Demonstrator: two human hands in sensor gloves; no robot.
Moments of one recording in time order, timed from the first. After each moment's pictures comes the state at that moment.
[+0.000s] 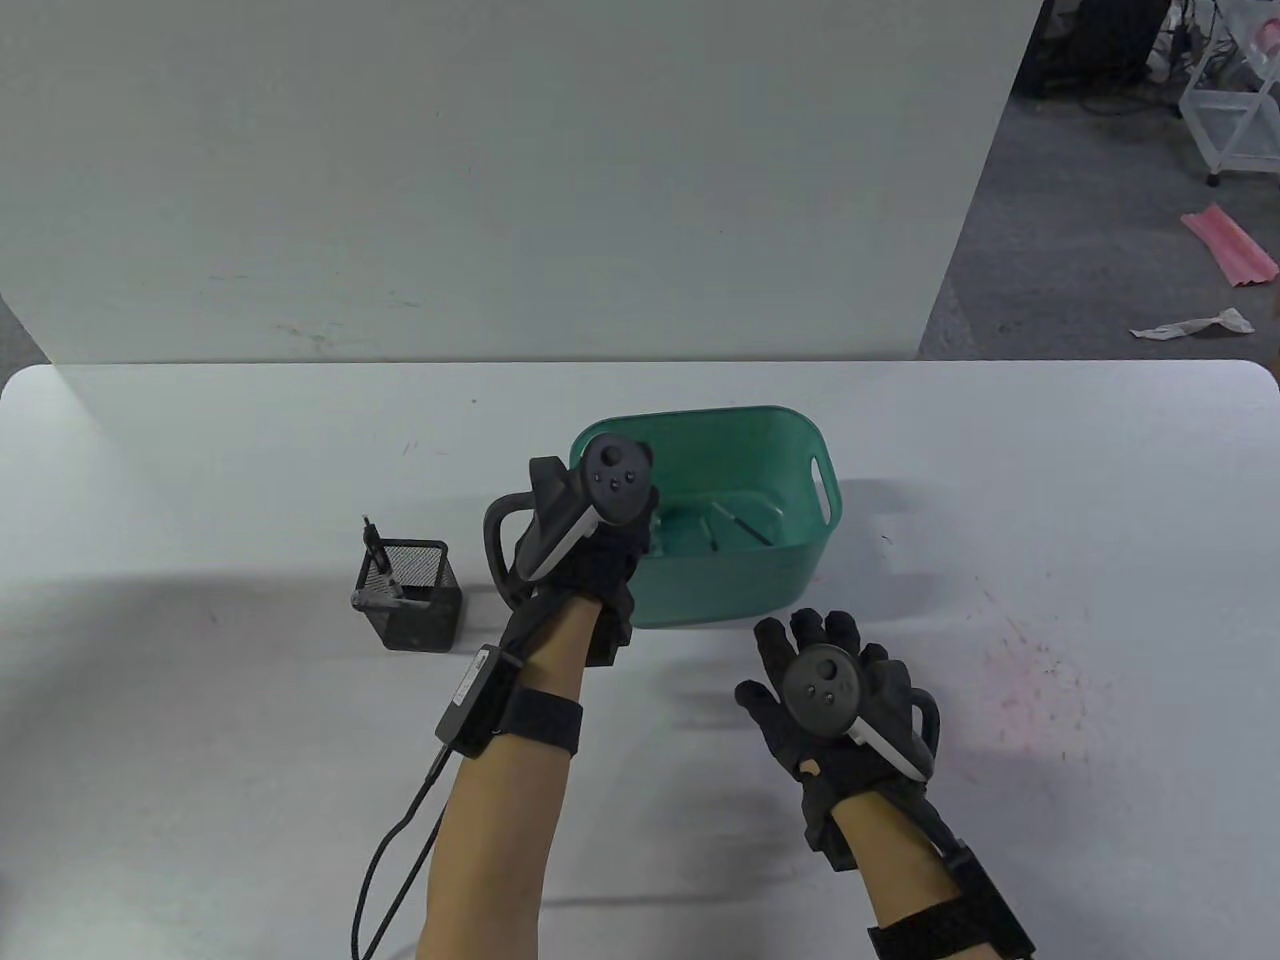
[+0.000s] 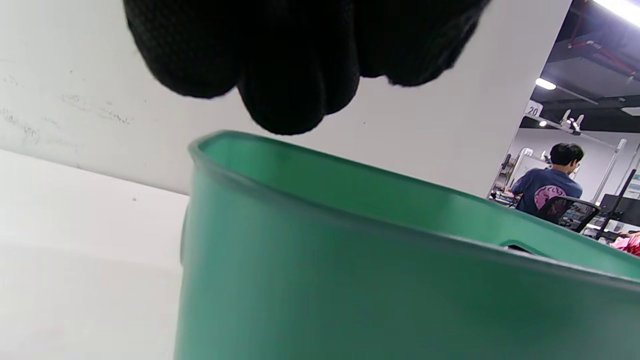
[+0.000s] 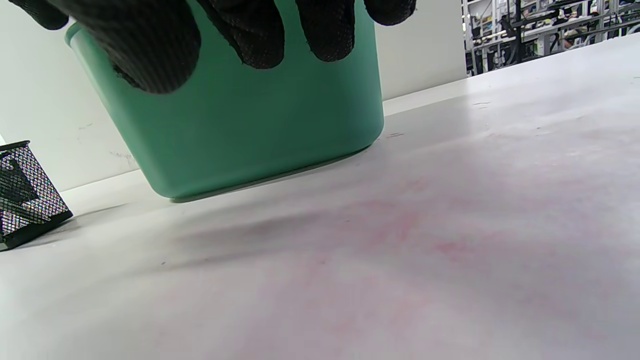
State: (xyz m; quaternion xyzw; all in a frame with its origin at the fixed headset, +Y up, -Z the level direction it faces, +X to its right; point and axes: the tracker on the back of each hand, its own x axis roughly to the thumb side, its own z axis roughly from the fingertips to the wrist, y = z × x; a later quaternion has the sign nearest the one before) left_hand -0.090 -0.604 -0.431 0.03 -0.04 0.14 0.99; right_hand 0.143 -0.723 -0.318 0.06 0.04 0.98 0.16
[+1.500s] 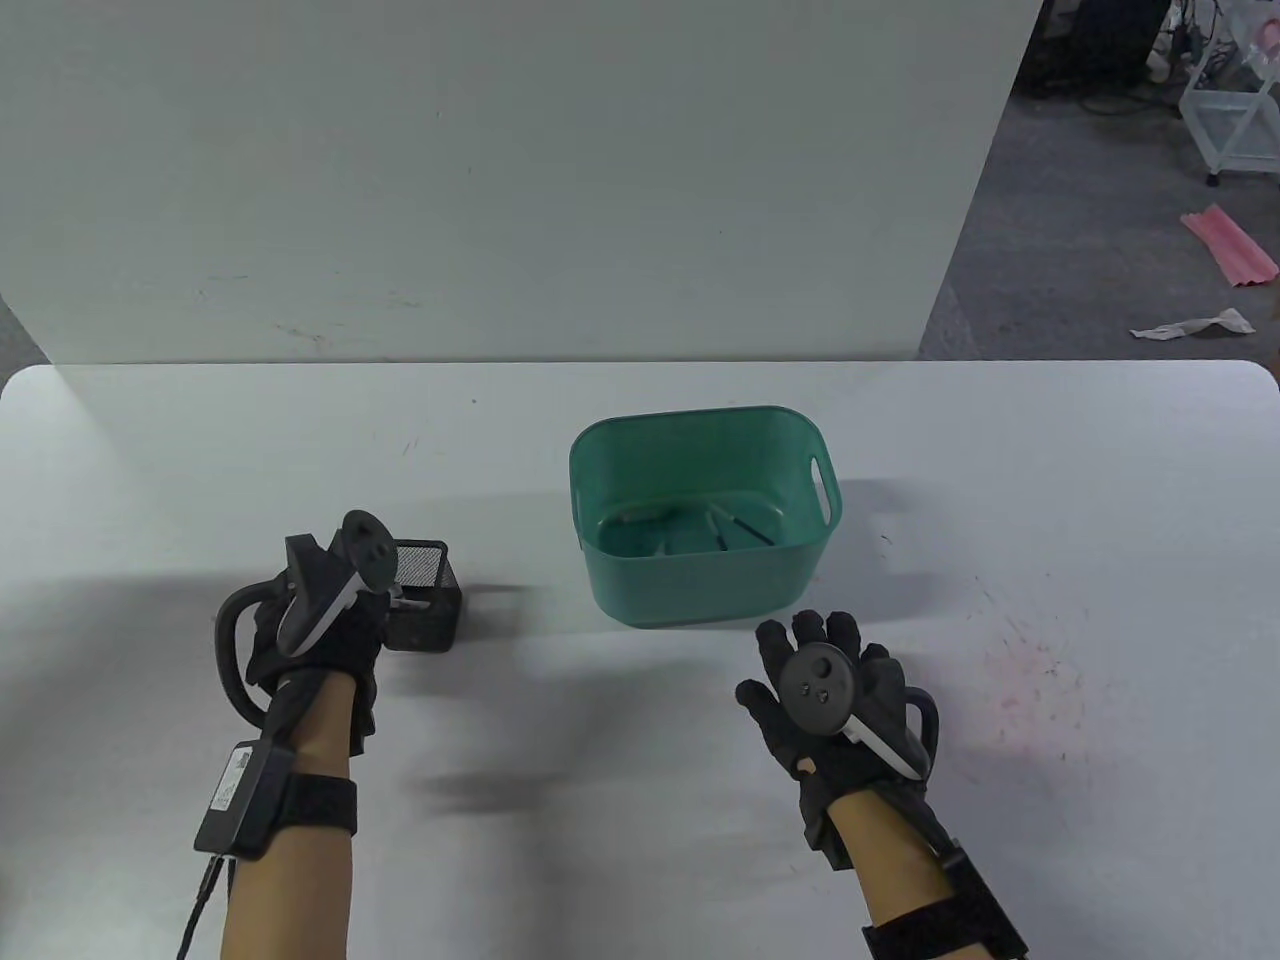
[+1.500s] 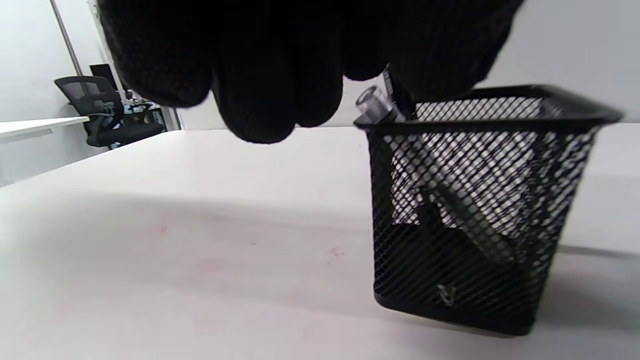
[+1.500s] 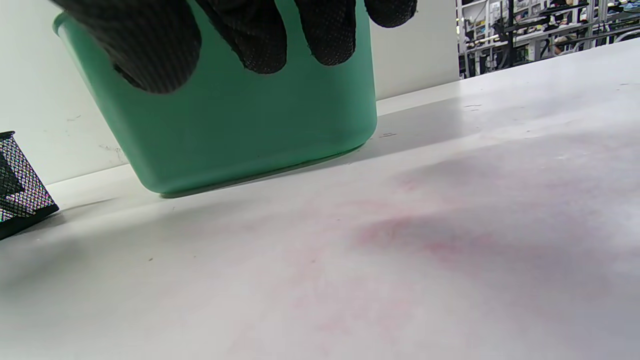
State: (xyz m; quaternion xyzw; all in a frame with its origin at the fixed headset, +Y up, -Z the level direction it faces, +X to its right) left_hand -0.286 -0.660 -0.392 -0.08 0.18 -0.03 0.98; right_hand 0.141 -0.719 -0.317 0.05 0.04 0.99 0.14
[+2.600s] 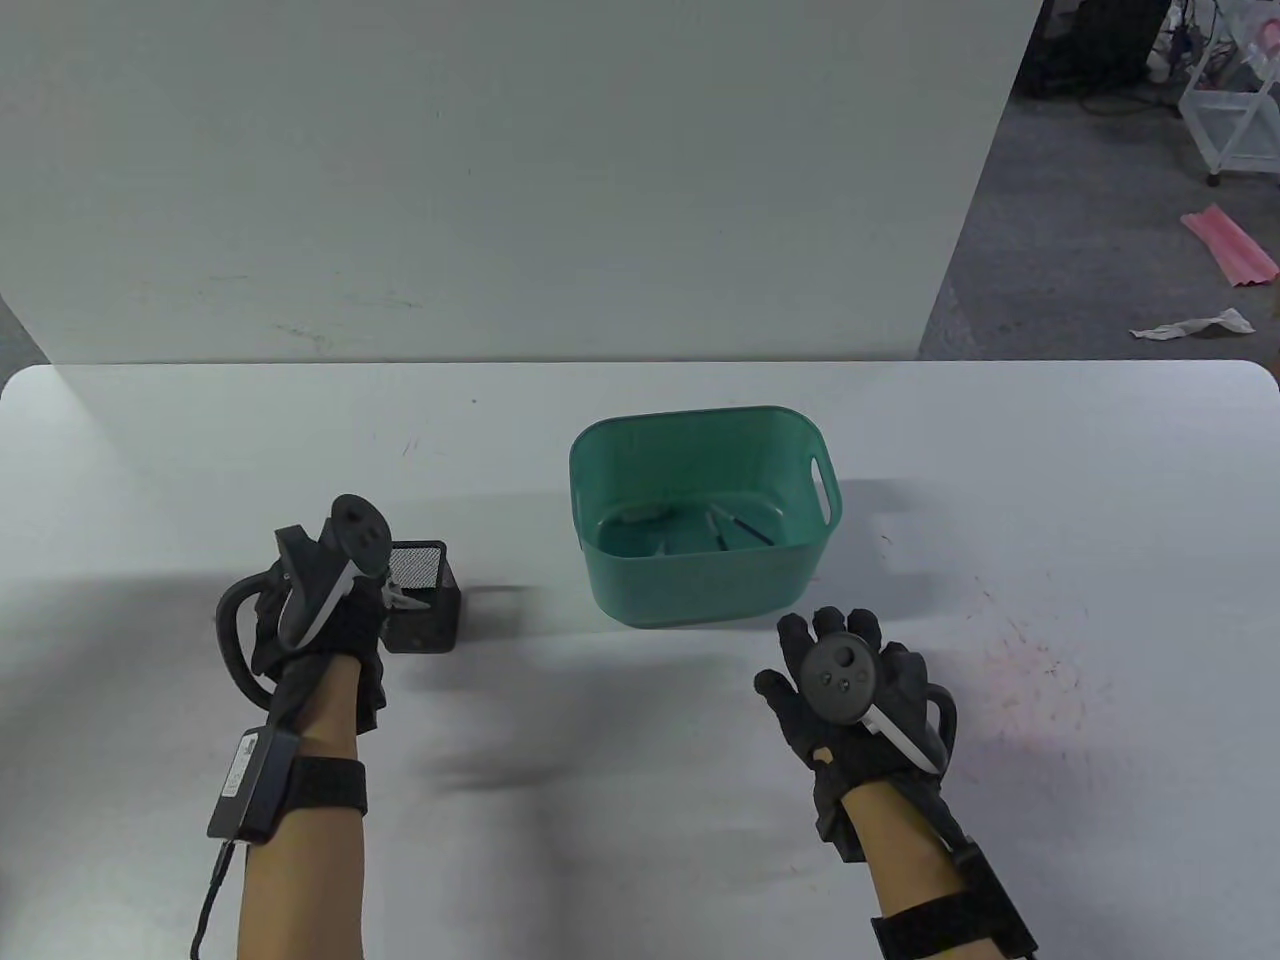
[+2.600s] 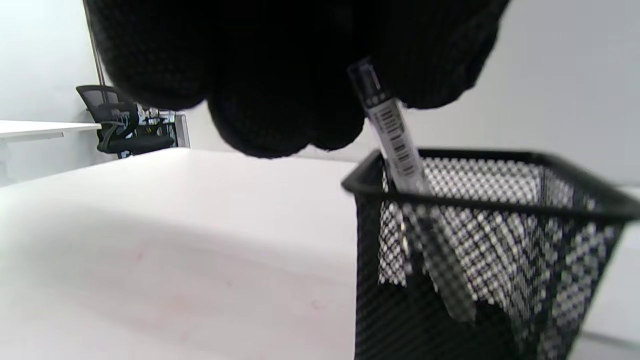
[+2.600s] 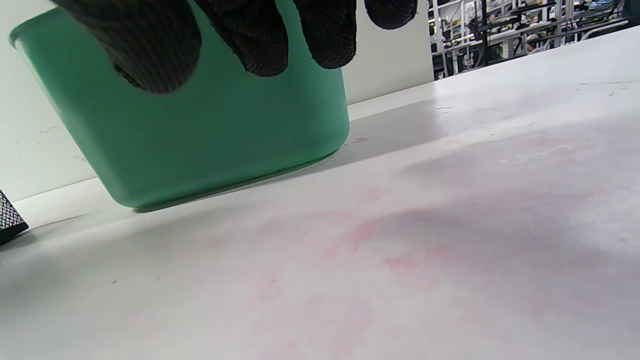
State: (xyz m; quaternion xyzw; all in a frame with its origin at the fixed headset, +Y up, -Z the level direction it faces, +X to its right) left_hand -0.288 -0.640 -0.391 -0.01 0.20 0.01 0.98; right_hand 0.157 -0.716 -0.322 0.03 0.04 0.99 0.16
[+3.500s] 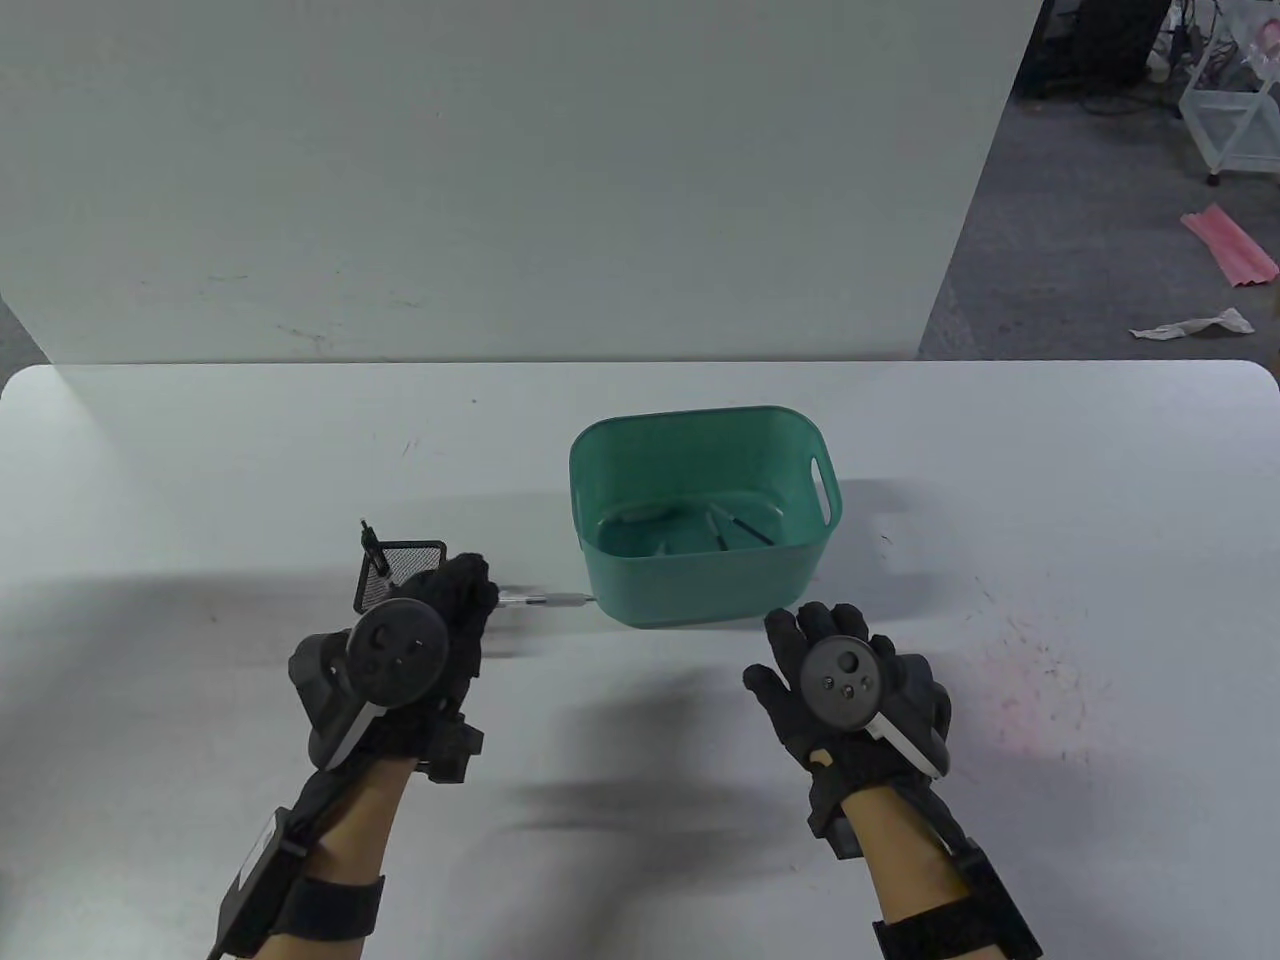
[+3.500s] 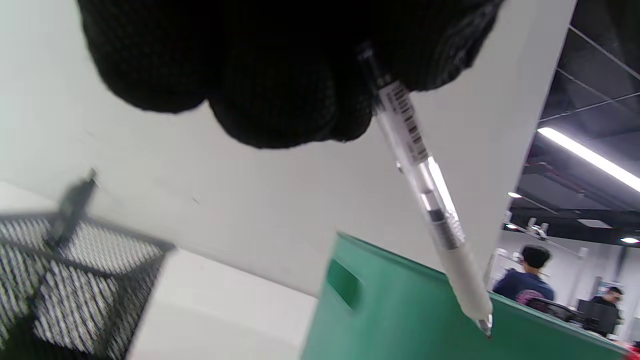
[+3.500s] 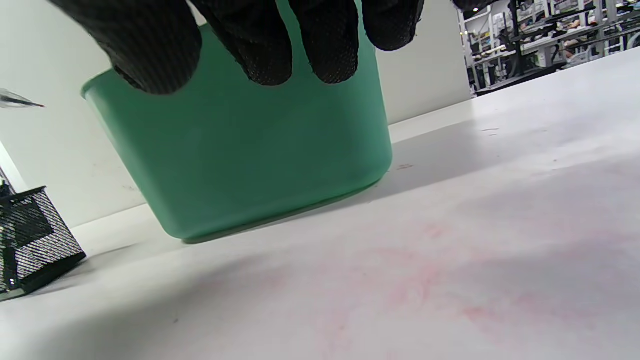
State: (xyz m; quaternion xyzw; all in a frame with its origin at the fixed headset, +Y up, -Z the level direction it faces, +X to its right) left_hand -0.205 -0.621 -0.308 0.16 -0.05 0.21 0.96; right_hand 0.149 -0.702 -0.316 0.08 0.00 0.98 0.19
